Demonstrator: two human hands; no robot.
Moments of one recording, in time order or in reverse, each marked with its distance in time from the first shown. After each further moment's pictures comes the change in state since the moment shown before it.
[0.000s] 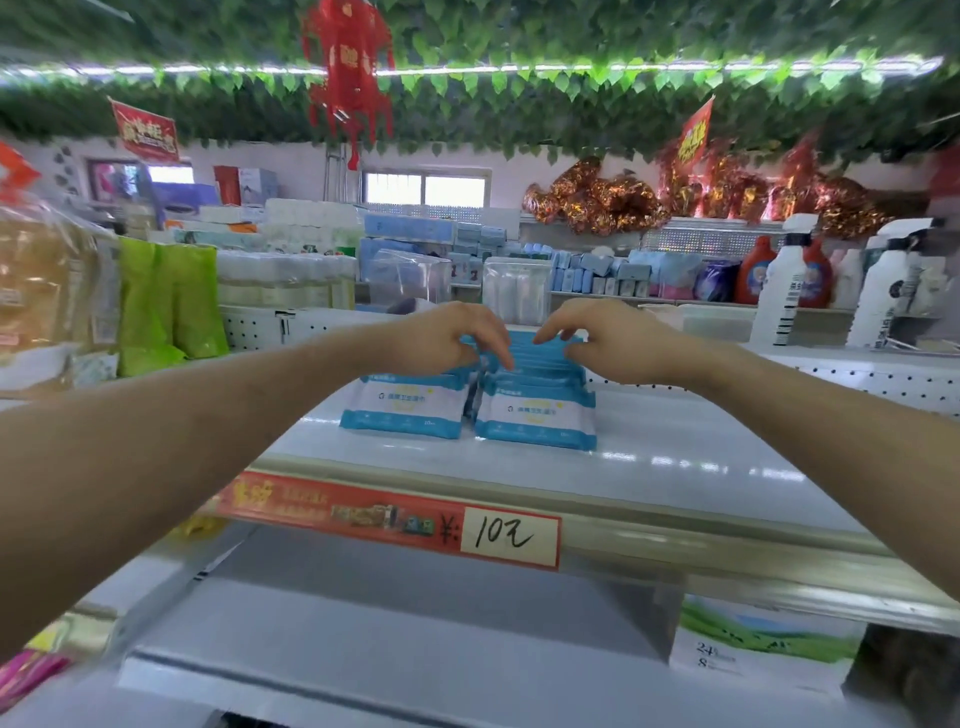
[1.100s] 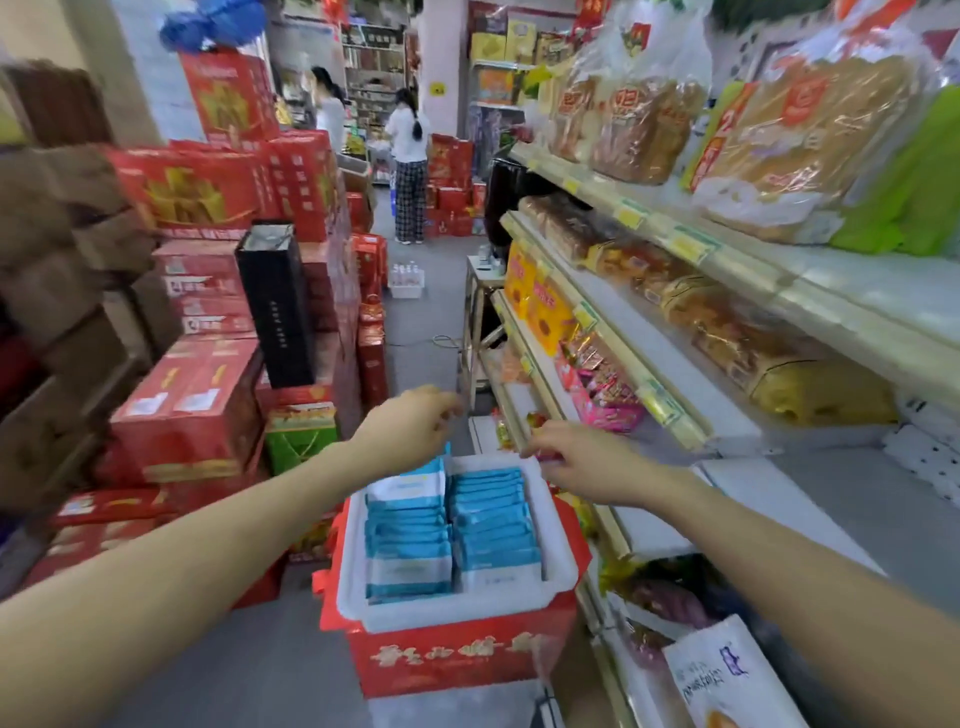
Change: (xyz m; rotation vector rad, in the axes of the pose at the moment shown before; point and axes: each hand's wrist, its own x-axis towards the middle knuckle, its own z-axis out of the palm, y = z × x) left_hand -0.632 0.032 0.117 0.263 0.328 -1.607; right_hand 0.004 -0.509 0.362 0.308 -0.609 -1.080
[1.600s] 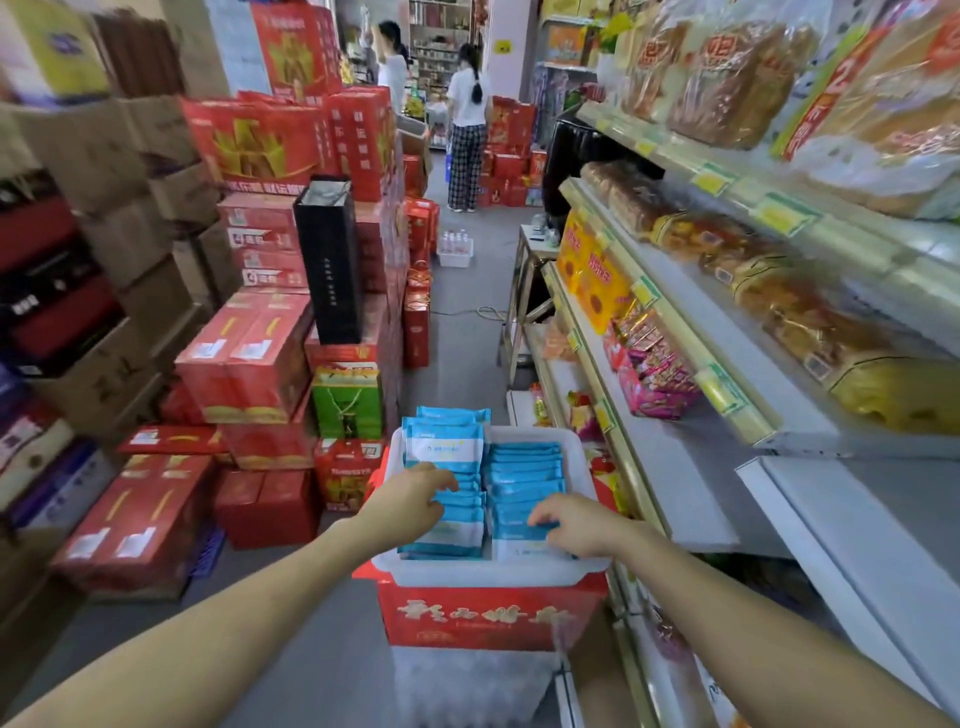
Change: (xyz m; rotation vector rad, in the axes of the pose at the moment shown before) left_hand -0.069 -0.069 0.132 -0.143 -0.168 -0.183; right_hand 0.044 0.032 0.161 0.100 -0.368 0.115
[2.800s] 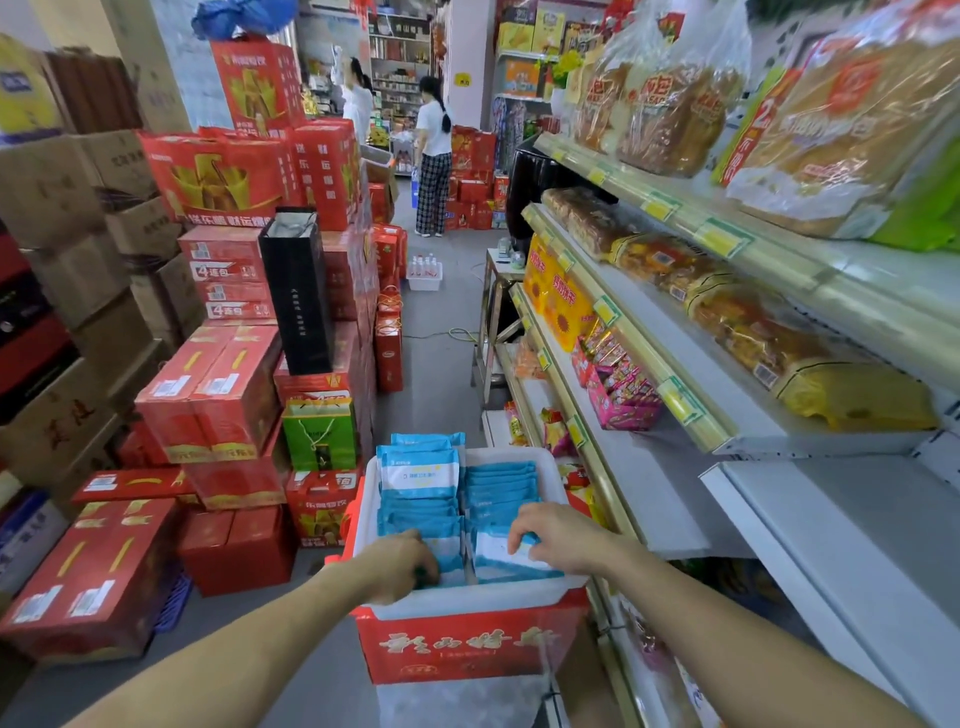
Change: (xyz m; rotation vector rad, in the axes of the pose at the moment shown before) left_hand 0.012 -0.019 0.040 0.240 -0.367 0.136; right_hand -0.028 -0.013 -0.012 -0.063 0.150 -0.114
